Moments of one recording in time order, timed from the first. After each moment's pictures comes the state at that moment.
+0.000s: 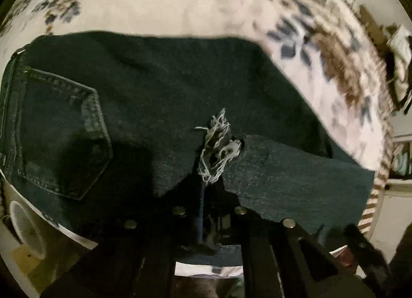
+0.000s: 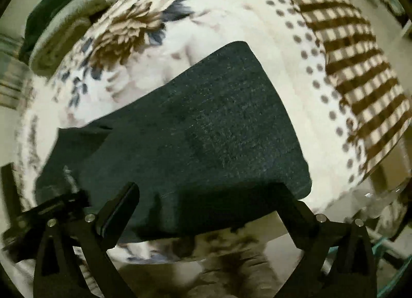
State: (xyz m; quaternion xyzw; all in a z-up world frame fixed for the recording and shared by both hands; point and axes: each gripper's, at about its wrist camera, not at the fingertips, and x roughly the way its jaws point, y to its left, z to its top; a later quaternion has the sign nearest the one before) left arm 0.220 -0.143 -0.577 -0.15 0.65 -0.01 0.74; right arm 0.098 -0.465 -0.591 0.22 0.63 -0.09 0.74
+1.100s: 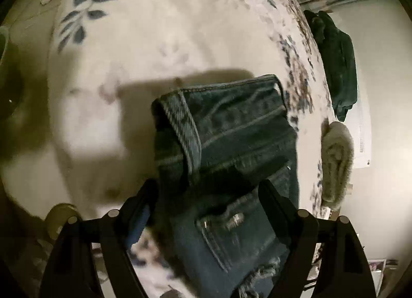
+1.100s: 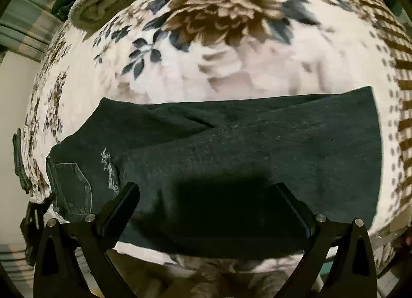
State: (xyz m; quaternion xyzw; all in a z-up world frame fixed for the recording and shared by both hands) left arm 0.116 0.093 -0.611 -0.57 0.39 0.19 0.70; right arm 0.169 -0.369 -0.594 0.17 0.65 0.04 0.74
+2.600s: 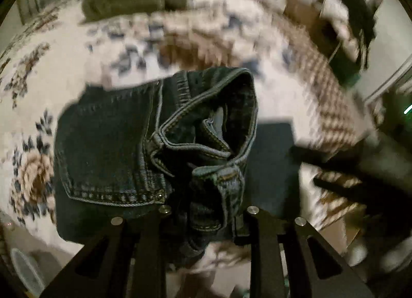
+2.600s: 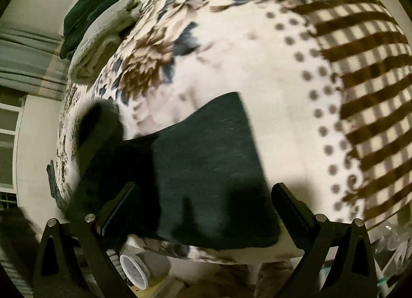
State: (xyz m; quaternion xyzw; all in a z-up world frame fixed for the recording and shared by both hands) left arm 0.162 -0.307 -0.530 -0.05 0.57 -0.11 0.82; right arm 0.119 -0.558 -0.579 0.30 0.61 0.06 0.73
